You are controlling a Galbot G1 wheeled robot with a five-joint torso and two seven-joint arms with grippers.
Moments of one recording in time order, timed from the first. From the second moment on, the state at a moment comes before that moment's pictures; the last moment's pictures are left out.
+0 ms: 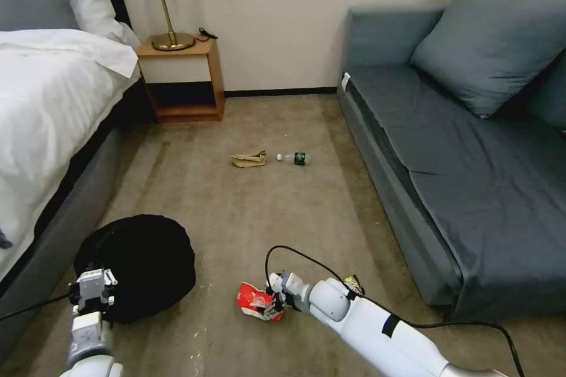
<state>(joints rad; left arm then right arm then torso) 1.64 -1.38 -0.85 -1.82 -0.03 -0.10 -0.24 -0.79 1.29 -0.45 1.18 0.07 -0.33 -0.30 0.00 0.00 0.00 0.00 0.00</state>
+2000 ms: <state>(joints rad) 1.66 -1.43 -0.82 -1.88 -0.07 -0.15 -0.17 -0.73 1.34 -0.42 1.48 0.46 -0.18 -0.24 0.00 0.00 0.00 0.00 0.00</state>
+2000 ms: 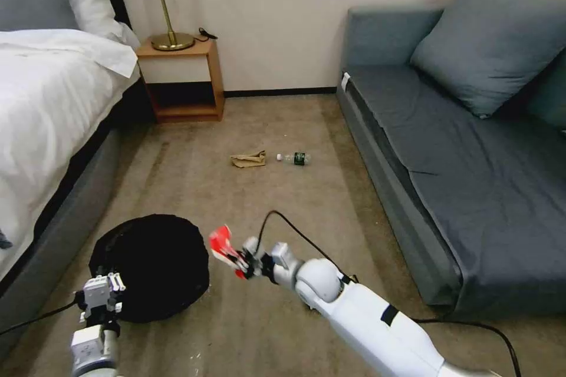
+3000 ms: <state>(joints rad) 1.67 -1.45 -0.80 -1.96 -0.07 -0.15 -0.11 -0.64 1.52 -0.61 1.28 0.44 -0.10 -0.05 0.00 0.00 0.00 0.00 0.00</state>
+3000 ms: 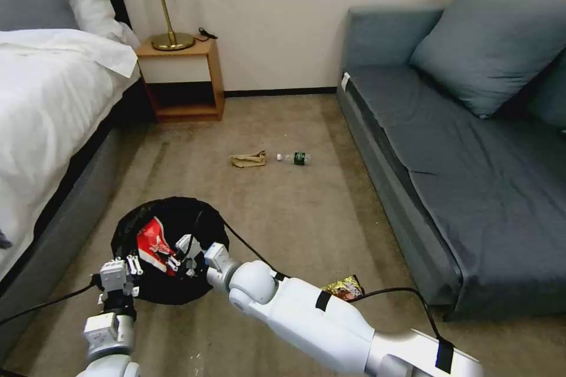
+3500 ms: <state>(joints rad) 1.68 -1.47 -0.80 -1.93 -0.03 -0.18 -0.11 -0.63 1.44 -0.61 1.35 0.38 -0.18 -0.10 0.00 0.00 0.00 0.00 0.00</state>
